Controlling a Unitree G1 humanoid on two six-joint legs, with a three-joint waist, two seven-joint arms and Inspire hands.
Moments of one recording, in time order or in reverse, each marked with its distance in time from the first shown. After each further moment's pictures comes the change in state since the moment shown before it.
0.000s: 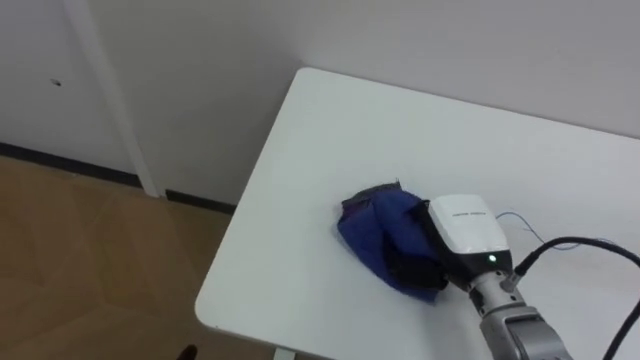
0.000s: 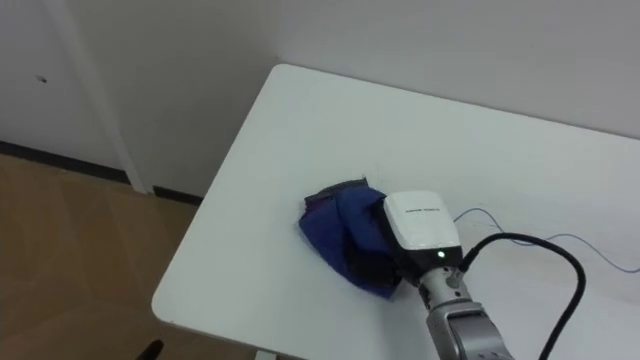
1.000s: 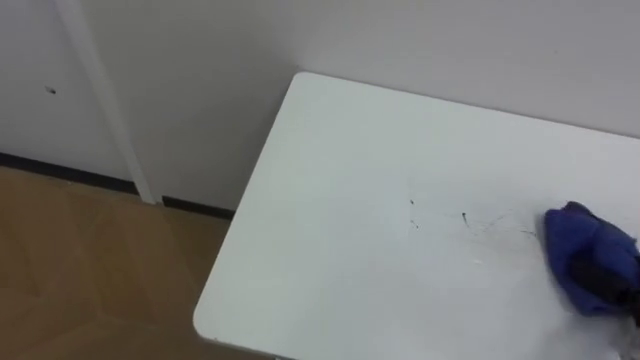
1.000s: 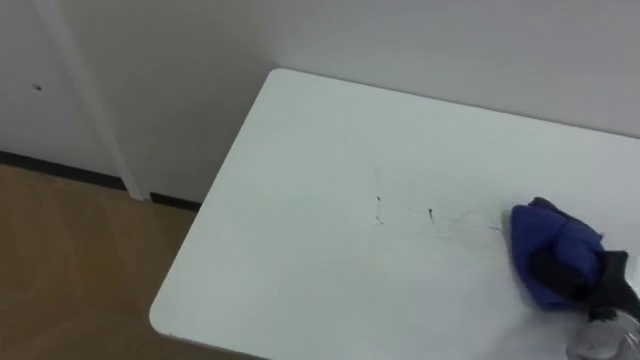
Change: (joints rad) left arm 0.122 -0.008 0.314 0.019 -0.089 0.090 0.047; right arm -0.162 -0.092 -0.606 0.670 0.706 0.056 0.008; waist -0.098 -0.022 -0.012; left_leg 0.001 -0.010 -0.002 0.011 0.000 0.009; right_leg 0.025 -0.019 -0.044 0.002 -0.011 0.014
